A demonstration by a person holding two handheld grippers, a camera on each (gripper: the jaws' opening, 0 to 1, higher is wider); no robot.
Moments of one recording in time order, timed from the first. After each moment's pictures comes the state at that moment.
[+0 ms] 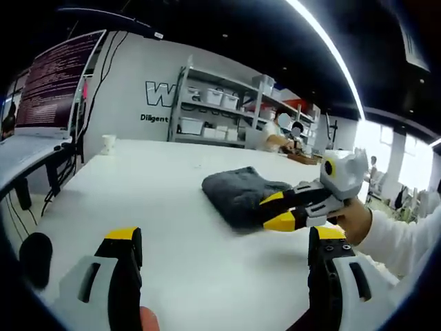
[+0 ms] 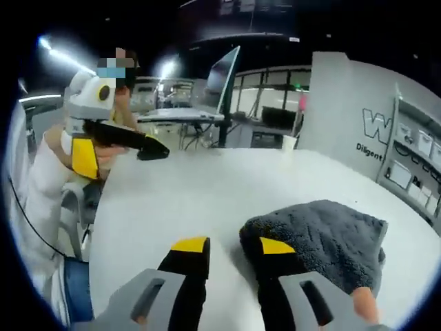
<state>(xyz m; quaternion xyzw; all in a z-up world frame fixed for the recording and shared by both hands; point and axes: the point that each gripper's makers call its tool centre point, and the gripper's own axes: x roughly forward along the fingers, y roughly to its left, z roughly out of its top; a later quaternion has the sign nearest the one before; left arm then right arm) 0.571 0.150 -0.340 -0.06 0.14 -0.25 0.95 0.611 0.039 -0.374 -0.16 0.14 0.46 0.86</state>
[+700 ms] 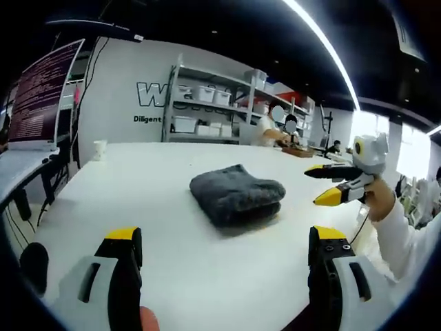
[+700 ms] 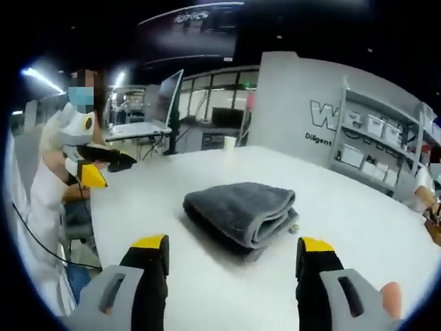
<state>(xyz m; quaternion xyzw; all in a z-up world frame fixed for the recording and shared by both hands) 0.572 0.122 -0.332 -0.03 0.15 -0.26 0.95 0.594 -0.104 -0.331 -0.12 0.16 0.30 0.93</state>
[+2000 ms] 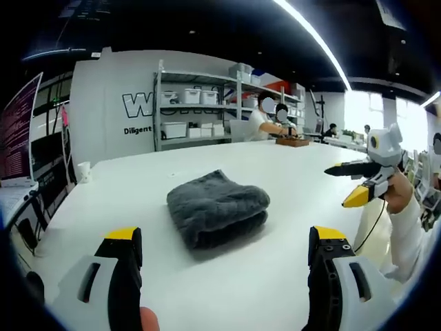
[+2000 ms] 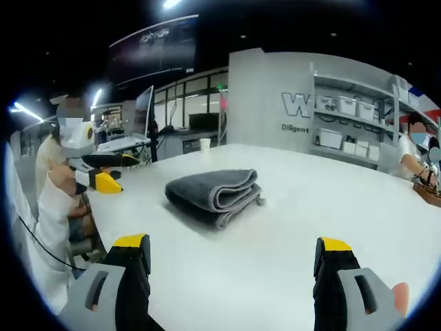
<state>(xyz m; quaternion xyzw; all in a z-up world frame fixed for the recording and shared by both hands) 0.584 0.047 -0.323 0.03 0.13 -0.28 0.95 0.561 -0.173 -0.336 -0.05 0.16 0.26 0.95</state>
